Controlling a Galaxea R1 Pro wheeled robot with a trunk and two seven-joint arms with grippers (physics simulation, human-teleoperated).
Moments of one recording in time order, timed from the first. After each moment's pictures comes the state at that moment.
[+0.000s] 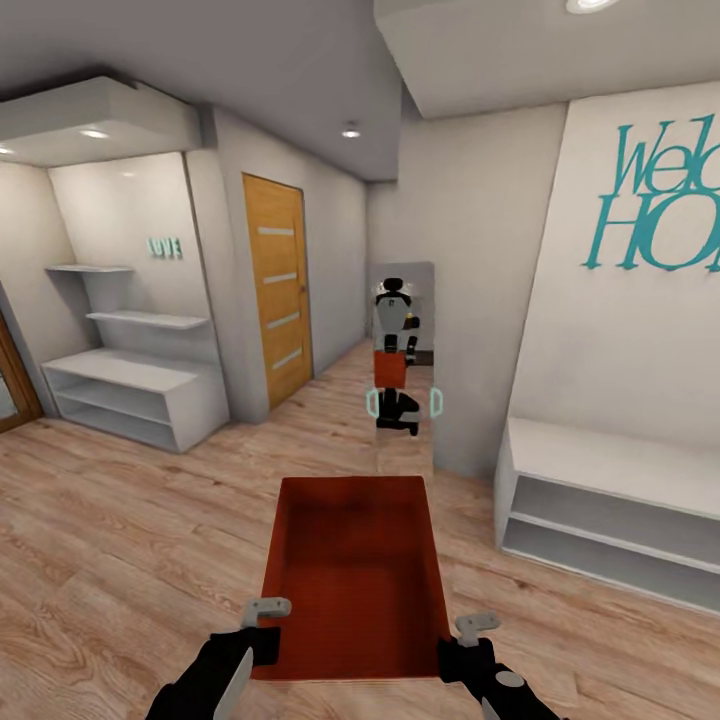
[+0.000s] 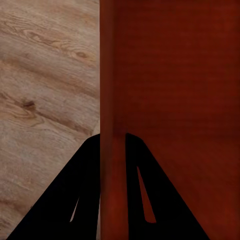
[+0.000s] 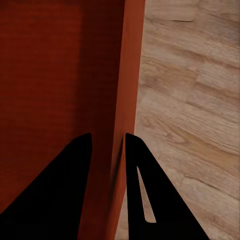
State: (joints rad) left arm -0.43 -0.10 0.05 -0.58 -0.04 0.39 0.08; right arm -0.43 0.03 0.15 -0.38 -0.08 -0.04 0.07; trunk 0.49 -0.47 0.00
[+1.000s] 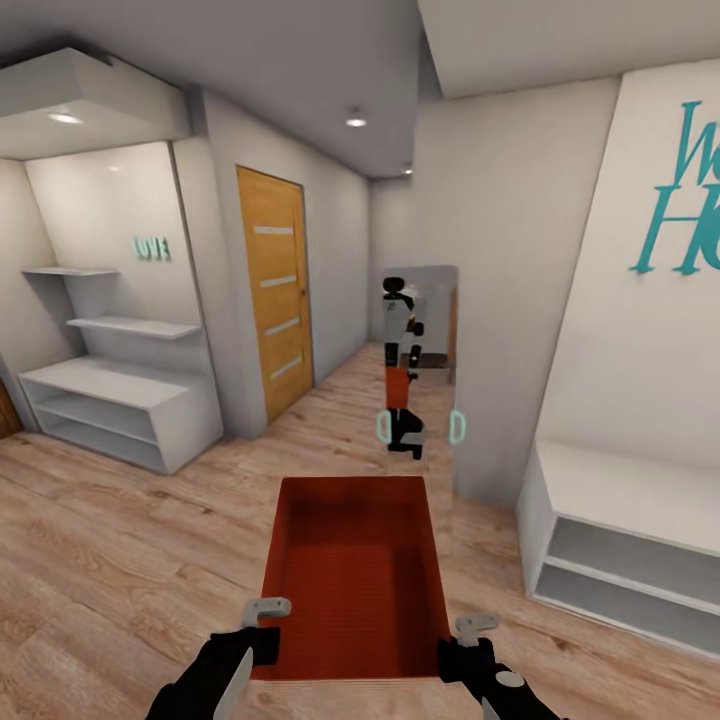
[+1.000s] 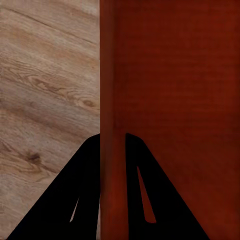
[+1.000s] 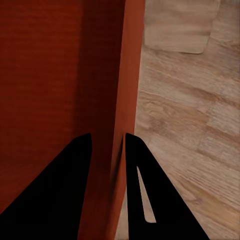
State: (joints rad) left arm -0.43 -0.10 0.05 -0.58 -0.04 0.39 0.08; right arm -0.43 0.03 0.15 -0.38 -0.08 -0.04 0.07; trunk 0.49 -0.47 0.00
